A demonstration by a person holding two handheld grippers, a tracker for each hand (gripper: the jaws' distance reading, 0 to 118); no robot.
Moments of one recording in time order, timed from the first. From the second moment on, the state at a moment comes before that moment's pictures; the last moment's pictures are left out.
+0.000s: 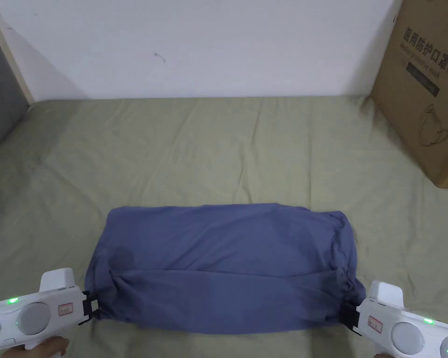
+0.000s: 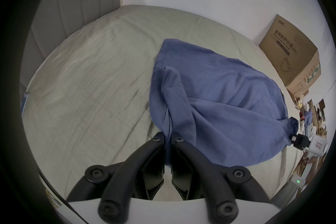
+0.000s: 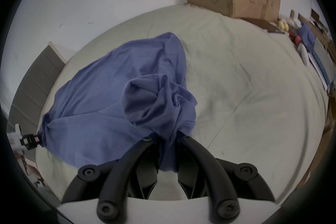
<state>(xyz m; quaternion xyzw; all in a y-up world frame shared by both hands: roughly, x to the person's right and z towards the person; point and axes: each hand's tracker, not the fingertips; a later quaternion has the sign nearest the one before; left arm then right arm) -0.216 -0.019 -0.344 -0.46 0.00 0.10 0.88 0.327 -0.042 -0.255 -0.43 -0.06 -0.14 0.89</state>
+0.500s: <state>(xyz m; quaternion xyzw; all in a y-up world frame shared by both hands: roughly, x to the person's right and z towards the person) -0.255 -0.009 -0.255 -0.47 0.01 0.15 0.87 0.346 -0.008 -0.154 -0.41 -0.06 -0.21 0.88</state>
